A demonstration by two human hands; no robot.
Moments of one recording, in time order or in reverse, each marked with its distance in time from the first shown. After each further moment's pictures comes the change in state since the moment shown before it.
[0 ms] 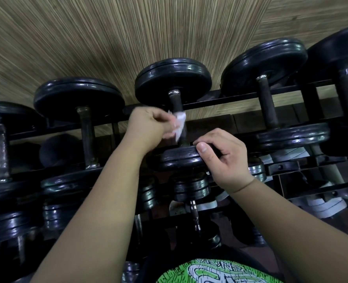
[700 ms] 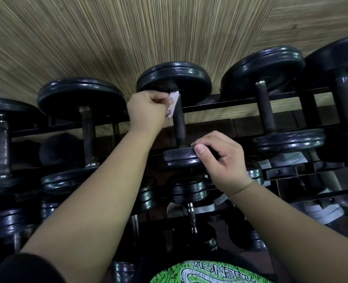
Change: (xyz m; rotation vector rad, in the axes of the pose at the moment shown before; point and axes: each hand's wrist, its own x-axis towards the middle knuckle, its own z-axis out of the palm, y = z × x) left_hand 0.040 0.007 0.006 0.007 0.308 0.107; right_hand 0.001 -0.003 -0.005 0.035 -0.068 0.039
